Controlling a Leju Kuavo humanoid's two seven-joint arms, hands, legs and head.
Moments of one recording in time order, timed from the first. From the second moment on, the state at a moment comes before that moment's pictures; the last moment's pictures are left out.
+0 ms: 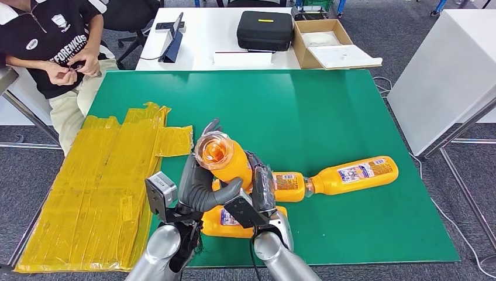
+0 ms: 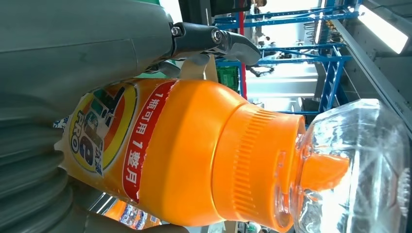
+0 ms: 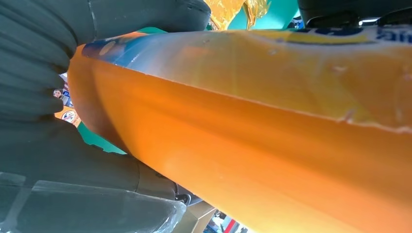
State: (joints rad) left arm -0.17 -0.21 -0.39 -1.41 0.00 -0.01 -0.46; right arm -0.34 0.28 0.64 -0.79 0.42 -0.48 -0.57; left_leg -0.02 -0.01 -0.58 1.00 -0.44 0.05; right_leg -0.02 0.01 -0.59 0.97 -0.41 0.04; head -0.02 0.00
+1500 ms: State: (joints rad) left arm -0.17 -0.22 -0.38 -1.32 0.01 -0.01 -0.44; right arm -0.24 0.25 0.60 -1.03 0.29 -0.55 -0.63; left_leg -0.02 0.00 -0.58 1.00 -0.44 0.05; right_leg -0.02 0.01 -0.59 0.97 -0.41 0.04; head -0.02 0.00
